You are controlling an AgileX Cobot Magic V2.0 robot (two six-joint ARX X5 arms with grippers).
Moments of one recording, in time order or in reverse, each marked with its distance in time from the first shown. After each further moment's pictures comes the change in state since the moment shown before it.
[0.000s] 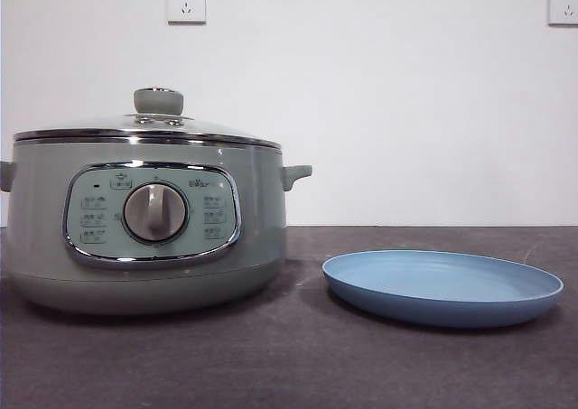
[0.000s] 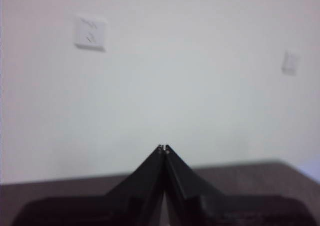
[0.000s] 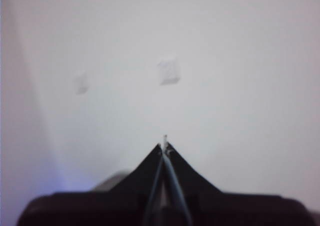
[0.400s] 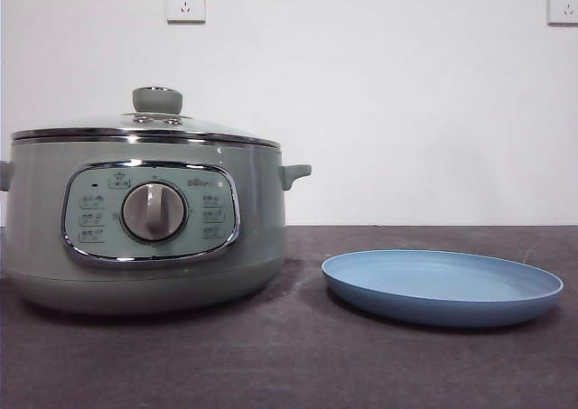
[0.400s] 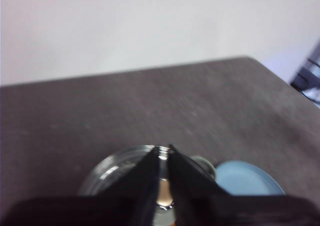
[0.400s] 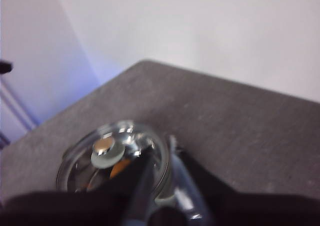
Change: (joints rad) left arm -0.011 0.428 0.386 -0.442 0.190 0.137; right arm 0.114 0.399 0.369 -0.542 -0.070 -0.285
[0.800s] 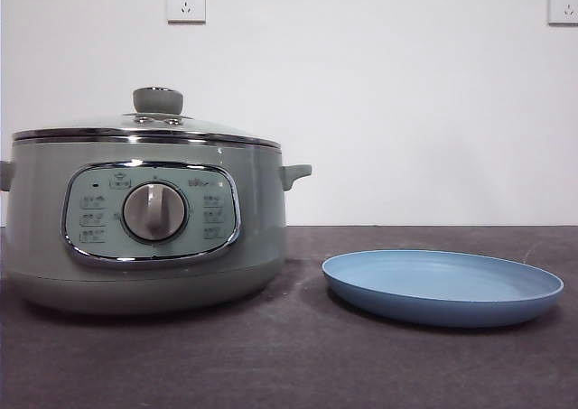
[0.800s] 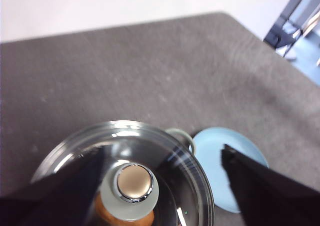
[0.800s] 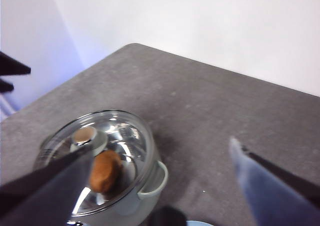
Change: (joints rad) left arm -0.138 0.144 0.002 -0.013 -0.027 0.018; right arm 0.049 0.035 0.002 -0.004 0.107 -0.036
